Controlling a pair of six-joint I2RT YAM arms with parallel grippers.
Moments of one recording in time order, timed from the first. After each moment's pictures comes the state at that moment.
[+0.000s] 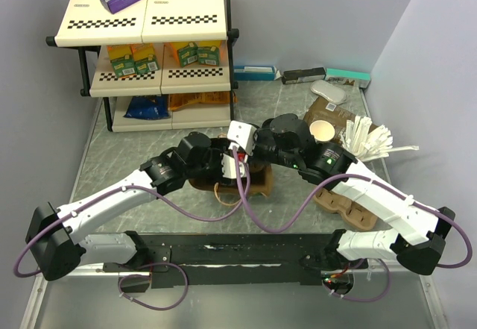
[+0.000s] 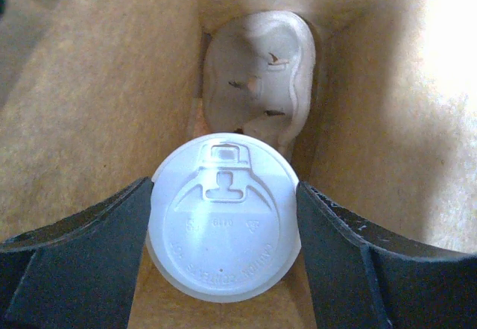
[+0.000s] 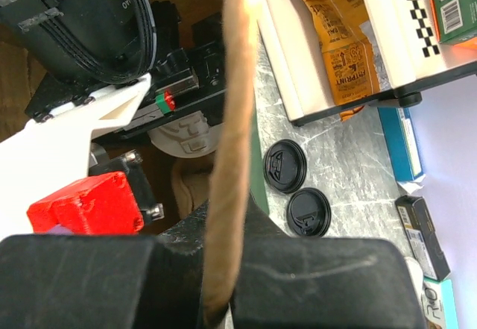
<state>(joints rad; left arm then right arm) -0.85 1.19 0.94 -0.28 0.11 0.81 0.93 1.18 1.30 -0.58 -0.05 -0.58</state>
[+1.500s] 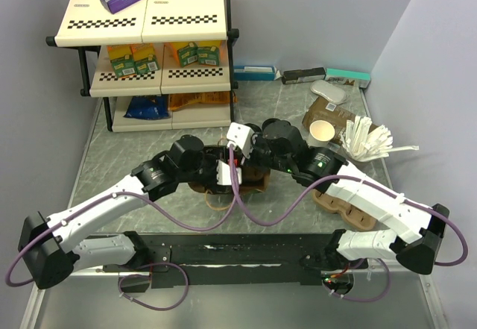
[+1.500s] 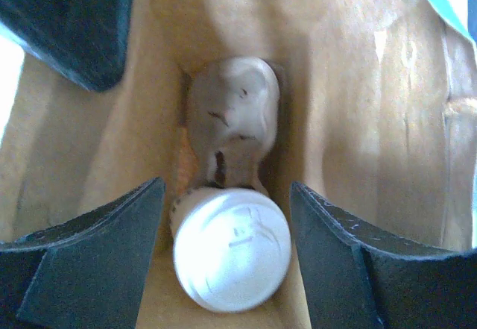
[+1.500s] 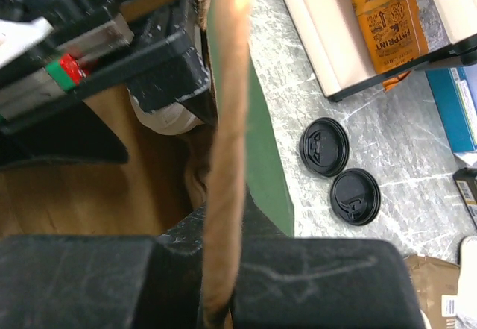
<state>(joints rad) -0.84 1.12 0.90 -0.31 0.31 0.76 0.93 1.19 1.20 -0.53 -0.02 -0.43</state>
